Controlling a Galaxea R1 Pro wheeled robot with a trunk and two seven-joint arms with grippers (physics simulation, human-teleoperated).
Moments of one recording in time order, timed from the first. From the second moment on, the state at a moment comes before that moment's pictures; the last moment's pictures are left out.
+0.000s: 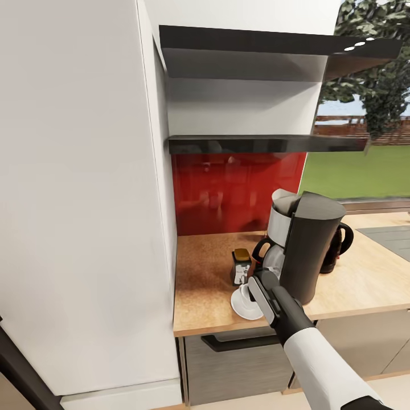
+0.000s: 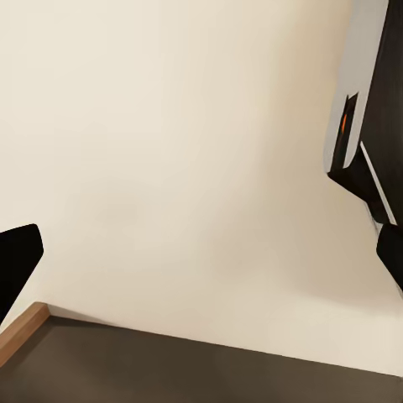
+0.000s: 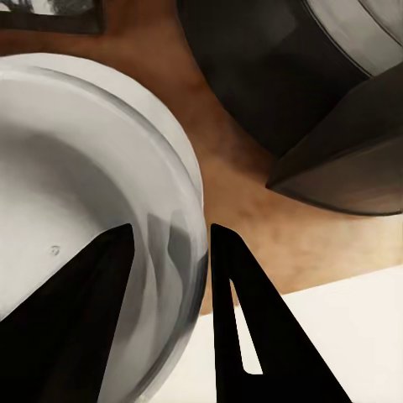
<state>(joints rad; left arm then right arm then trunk) 0.12 0.15 0.37 0.01 -0.31 -0.18 0.13 -0.74 0.09 0.22 -0.92 -0.26 1.04 -0.55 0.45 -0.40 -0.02</state>
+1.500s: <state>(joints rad) 0.12 0.16 0.37 0.01 -0.31 -0.18 0.13 -0.74 0.09 0.22 -0.81 -0.26 0.92 -0.54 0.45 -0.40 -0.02</state>
